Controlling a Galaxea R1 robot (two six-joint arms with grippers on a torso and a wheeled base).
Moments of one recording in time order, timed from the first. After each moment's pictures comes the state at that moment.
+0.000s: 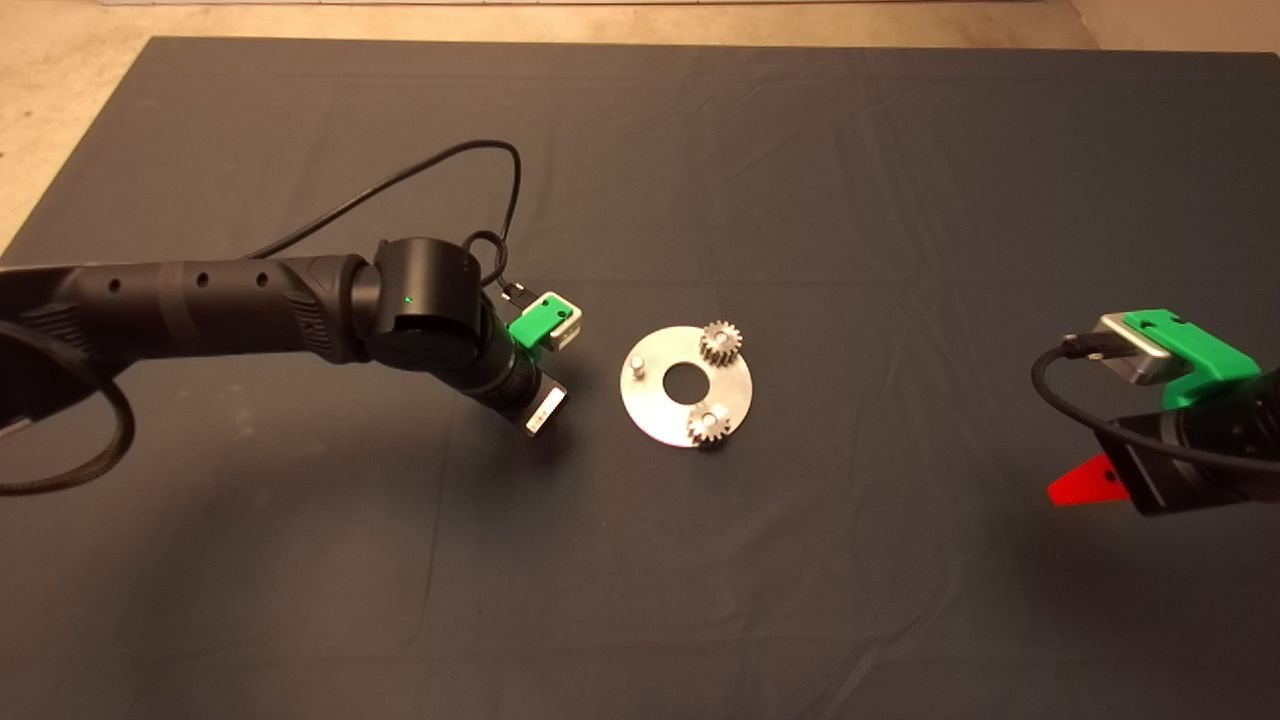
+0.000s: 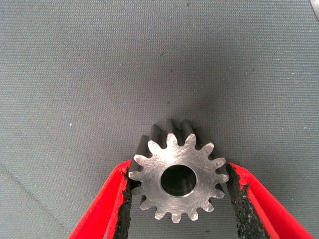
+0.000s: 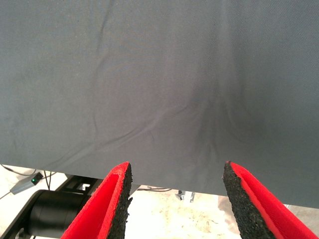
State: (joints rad) left arm -0.26 2.52 -1.02 0.63 1.39 -0.89; right arm 0.60 2.03 -0.44 -0.08 -1.53 1.52
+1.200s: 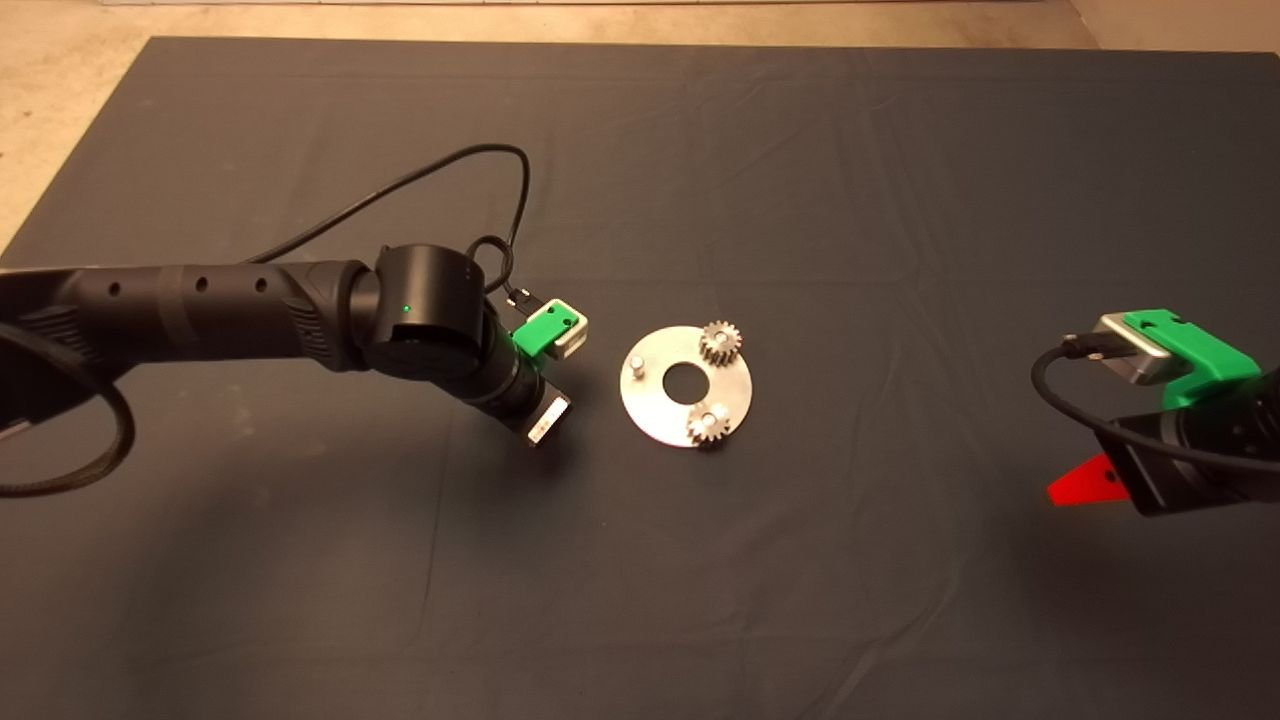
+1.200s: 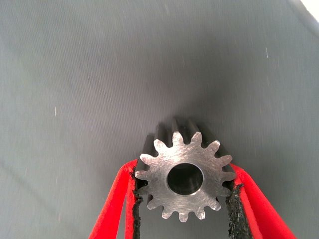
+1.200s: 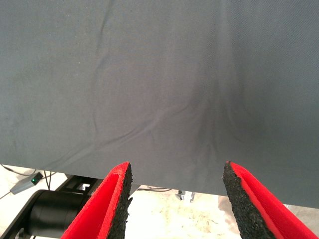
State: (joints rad) left arm -0.26 2.52 -0.97 0.63 1.43 -0.89; right arm 0.60 2.03 -0.44 -0.08 -1.53 1.52
